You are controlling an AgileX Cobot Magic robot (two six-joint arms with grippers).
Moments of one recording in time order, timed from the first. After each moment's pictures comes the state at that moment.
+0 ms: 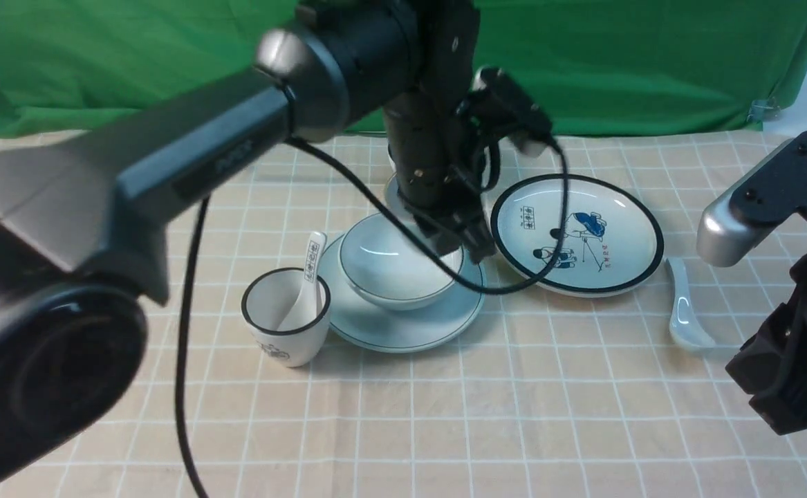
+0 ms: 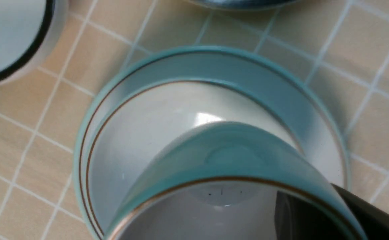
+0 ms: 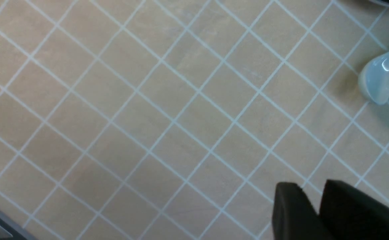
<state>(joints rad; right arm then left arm) 0.48 1.16 -1.06 0.00 1.03 -0.22 -0.61 2.21 -2.06 0.02 1.22 0.47</state>
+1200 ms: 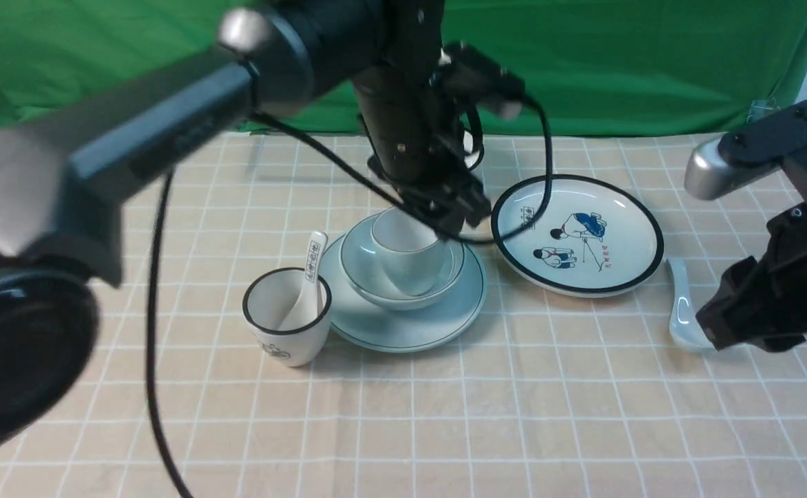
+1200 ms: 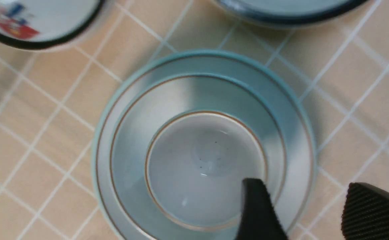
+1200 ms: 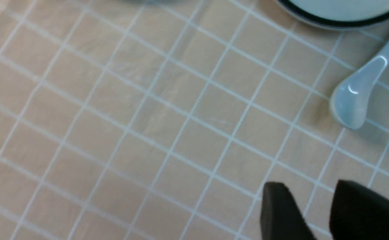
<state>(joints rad) 0.34 1.31 -1.06 0.01 0.84 -0.07 -0.59 2.07 -2.05 -0.04 1.22 0.30</state>
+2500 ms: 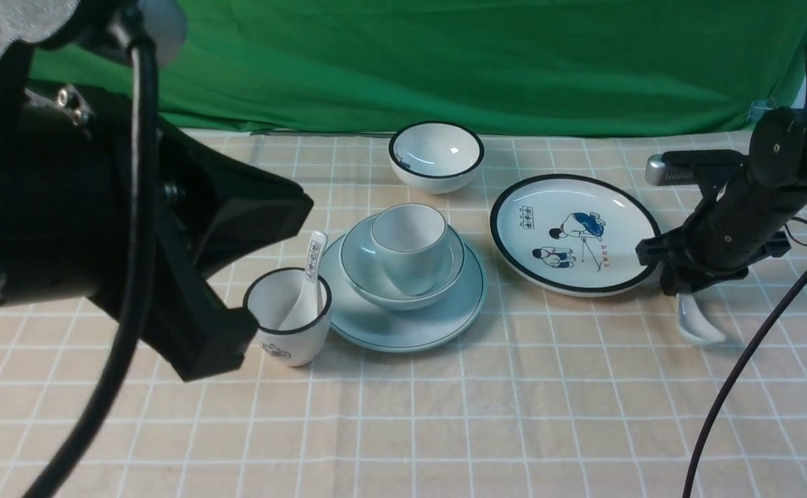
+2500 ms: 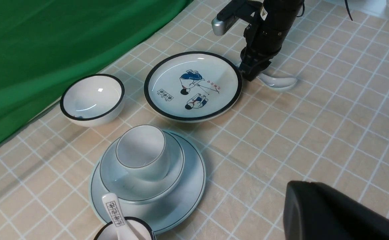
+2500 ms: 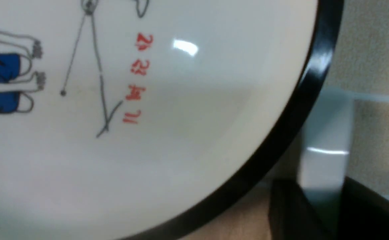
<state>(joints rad) 0.07 2.09 -1.47 0.06 0.63 -0.09 -0.71 0.93 -1.05 -0.10 0.69 0.24</state>
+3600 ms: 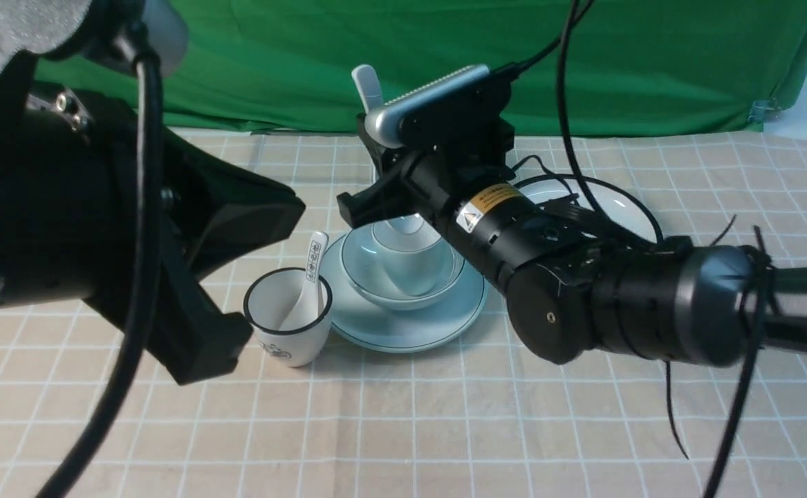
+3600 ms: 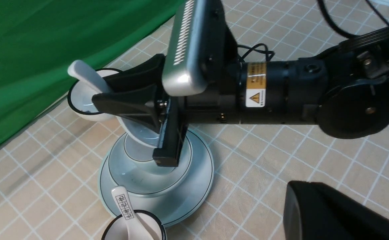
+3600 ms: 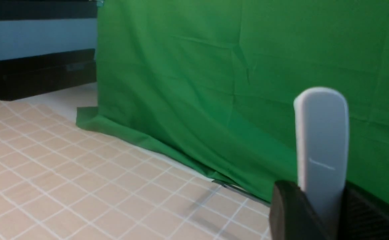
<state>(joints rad) 0.72 1.93 -1.18 0.21 -0.82 -0.21 -0.71 0.93 -1.05 -0.07 0.70 0.24</state>
